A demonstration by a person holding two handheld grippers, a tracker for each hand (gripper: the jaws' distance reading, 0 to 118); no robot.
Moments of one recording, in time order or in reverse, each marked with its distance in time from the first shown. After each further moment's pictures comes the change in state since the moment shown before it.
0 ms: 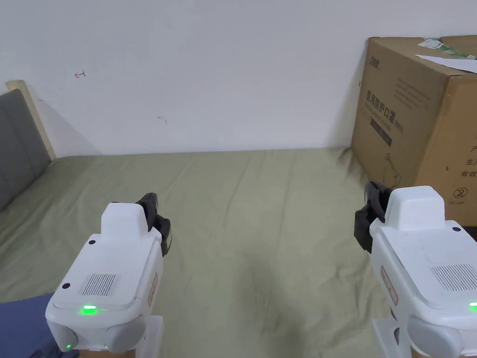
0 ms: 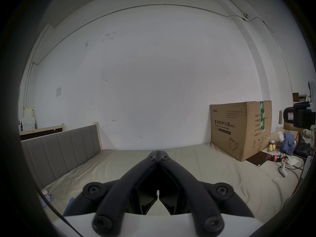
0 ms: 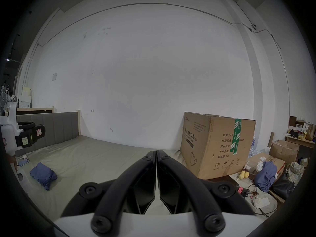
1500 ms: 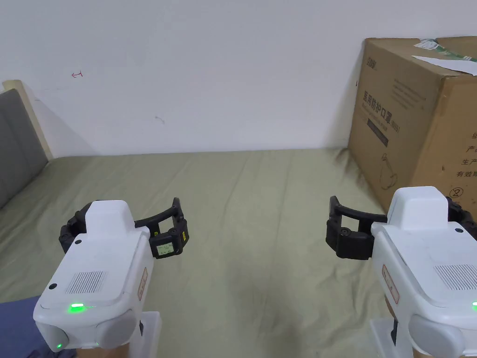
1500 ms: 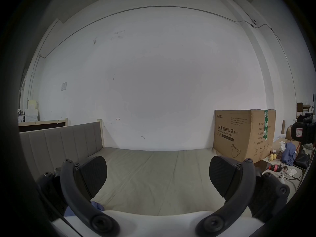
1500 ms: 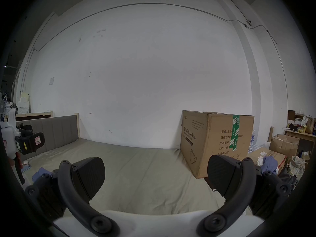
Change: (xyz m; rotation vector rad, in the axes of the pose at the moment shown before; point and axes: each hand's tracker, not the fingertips) left arm -0.009 0.003 0.000 0.013 0.041 0.069; right arm 0.004 0.001 0.003 -0.009 -0.013 -0.043
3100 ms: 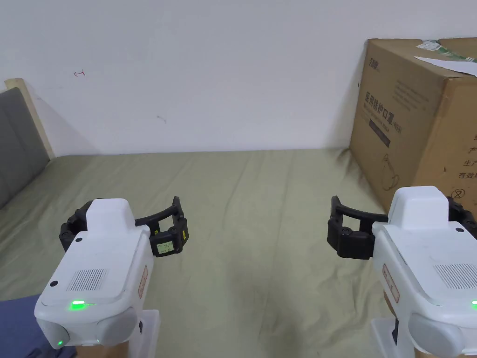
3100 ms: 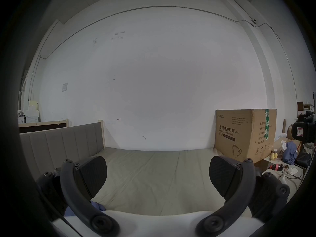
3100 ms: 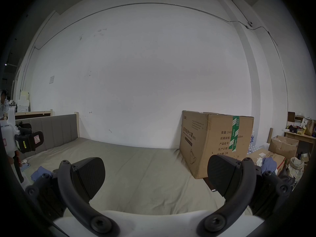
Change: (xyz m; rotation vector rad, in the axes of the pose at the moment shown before) left arm -0.002 0.001 -0.001 0.001 0.007 -0.008; right arm -0.001 0.001 -0.001 -0.004 -0.005 0.011
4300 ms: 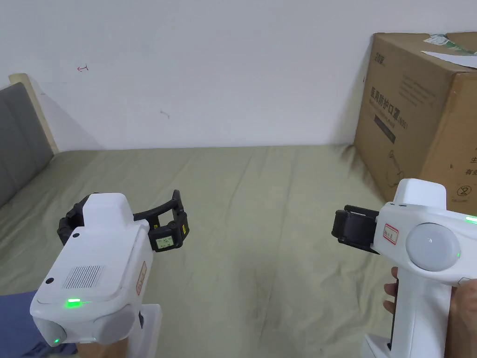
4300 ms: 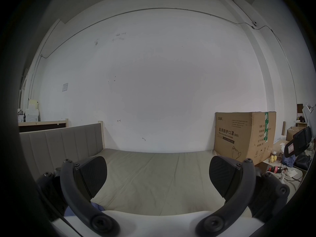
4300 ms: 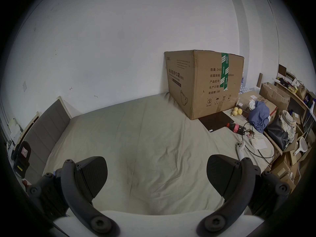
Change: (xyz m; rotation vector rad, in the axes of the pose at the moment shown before) left arm -0.004 0.002 0.003 0.017 -0.002 0.014; right arm 0.003 0.021 -0.031 -0.550 -0.120 -0.249
